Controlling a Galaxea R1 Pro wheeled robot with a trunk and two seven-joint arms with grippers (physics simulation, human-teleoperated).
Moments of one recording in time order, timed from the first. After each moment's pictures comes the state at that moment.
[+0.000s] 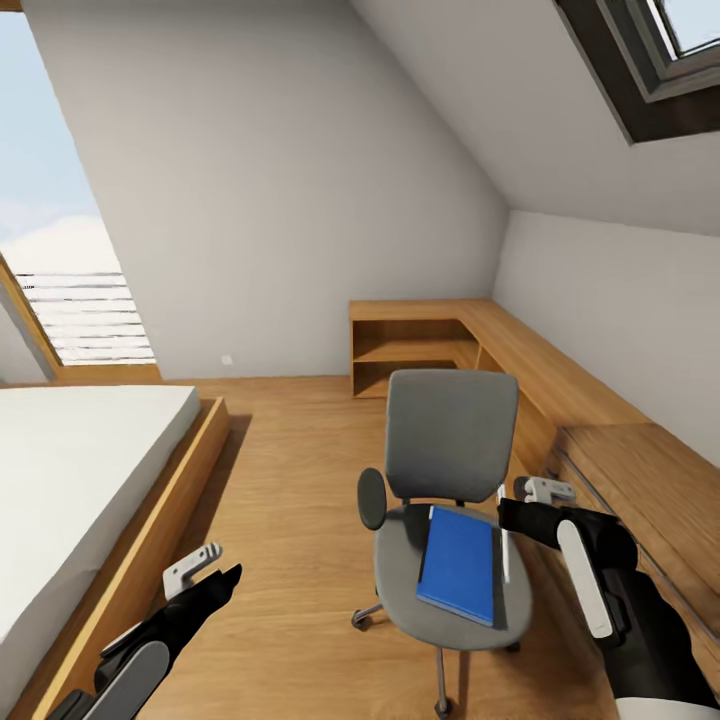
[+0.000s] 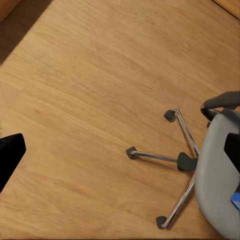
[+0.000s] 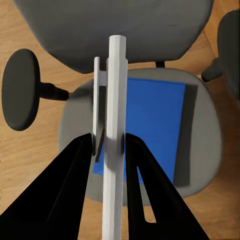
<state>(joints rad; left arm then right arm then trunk) -0.16 0.32 -0.37 -1.50 1.08 0.26 0.66 -0.43 -0.08 -0.13 -1.46 -0.24 0.98 -0.02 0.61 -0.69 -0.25</state>
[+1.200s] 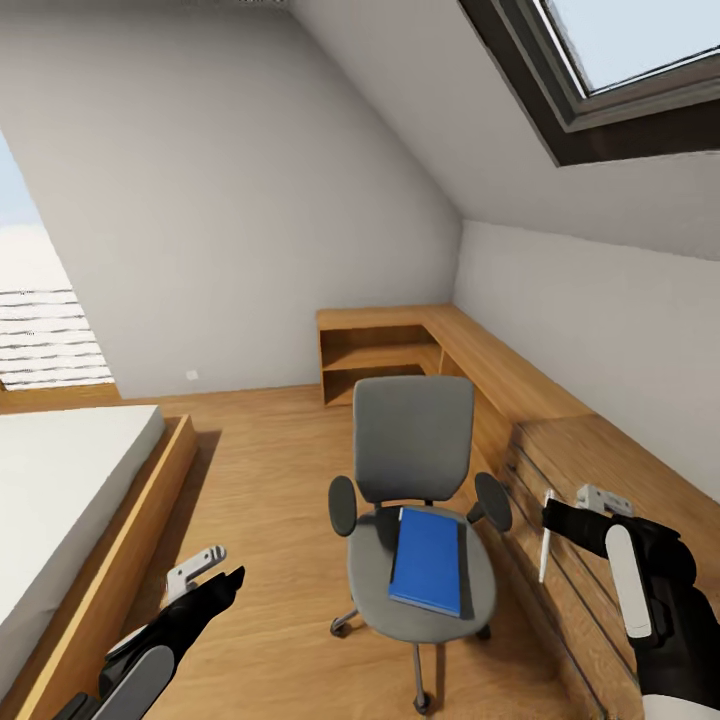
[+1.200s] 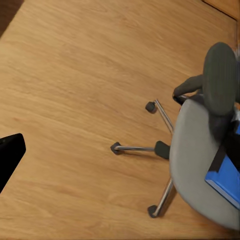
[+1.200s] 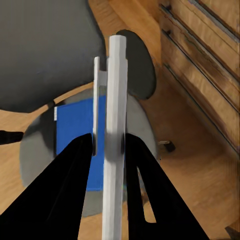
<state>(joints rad) -0.16 0.32 -0.40 -1.50 1.05 0.25 0.66 -0.43 -0.08 -0.36 -1.46 -0.23 0.98 -0.03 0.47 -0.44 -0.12</state>
